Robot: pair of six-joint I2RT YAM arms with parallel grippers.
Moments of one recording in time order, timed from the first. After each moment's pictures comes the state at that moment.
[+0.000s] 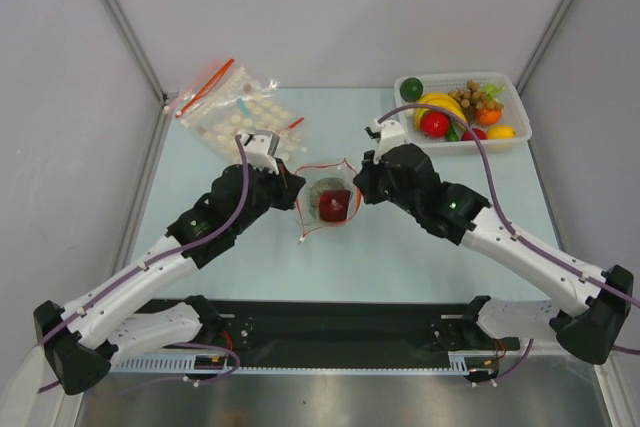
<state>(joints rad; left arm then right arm) -0.78 0.95 0.89 -0.22 -0.19 -0.44 0.87 1.20 1.15 -0.40 0.22 0.36</state>
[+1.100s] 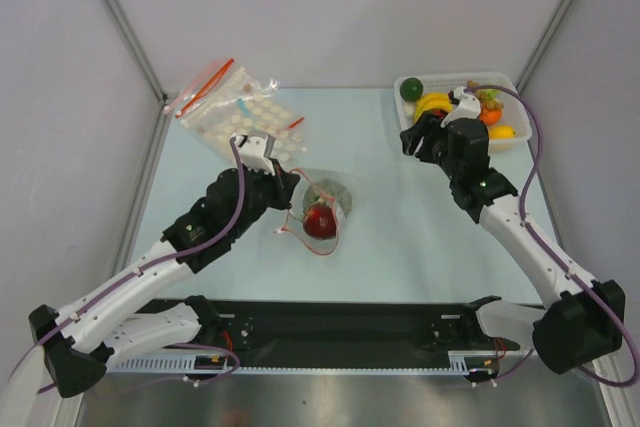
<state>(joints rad) -0.81 0.92 0.89 -0.22 -0.28 -0.39 0.36 1.15 0.99 -0.11 0.08 0.44</state>
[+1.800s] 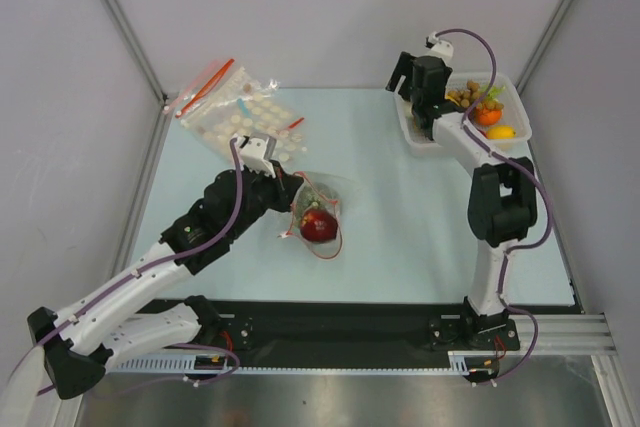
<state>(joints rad) -0.81 0.90 0.88 -0.20 -0.22 -0.39 0.26 1.96 1.63 0.05 0.28 0.39</state>
